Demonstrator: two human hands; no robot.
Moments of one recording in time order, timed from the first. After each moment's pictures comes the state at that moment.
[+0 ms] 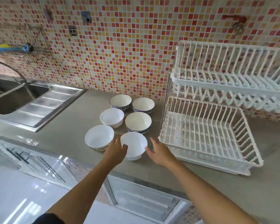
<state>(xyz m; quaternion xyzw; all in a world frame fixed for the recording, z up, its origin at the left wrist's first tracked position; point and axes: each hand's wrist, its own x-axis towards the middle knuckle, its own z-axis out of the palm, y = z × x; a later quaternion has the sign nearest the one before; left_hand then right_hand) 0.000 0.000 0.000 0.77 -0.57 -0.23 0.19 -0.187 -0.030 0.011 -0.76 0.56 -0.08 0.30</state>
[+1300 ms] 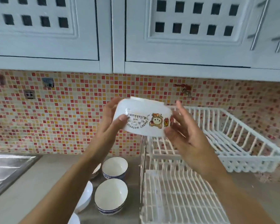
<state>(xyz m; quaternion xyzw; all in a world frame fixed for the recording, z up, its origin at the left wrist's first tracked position) -0.038 -0.104 0.282 0.28 -0.68 -0.38 0.56 -0.242 -0.038 0.291 -0.68 0.39 -0.55 0.30</state>
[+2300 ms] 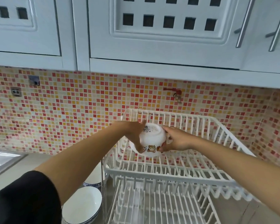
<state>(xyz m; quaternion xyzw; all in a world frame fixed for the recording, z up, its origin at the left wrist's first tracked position) -0.195 -0.244 0.290 0.54 -0.83 -0.07 -0.07 -0.389 -0.224 0.266 -0.80 0.57 -0.09 0.15</state>
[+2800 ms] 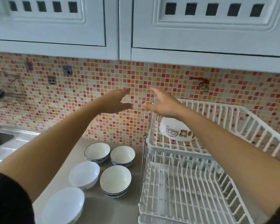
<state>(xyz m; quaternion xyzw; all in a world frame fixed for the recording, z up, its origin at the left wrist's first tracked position) -0.031 -0.185 0.317 0.58 -0.80 -0.01 0.18 -0.229 -0.175 0.325 -0.81 0.51 -0.25 0.13</state>
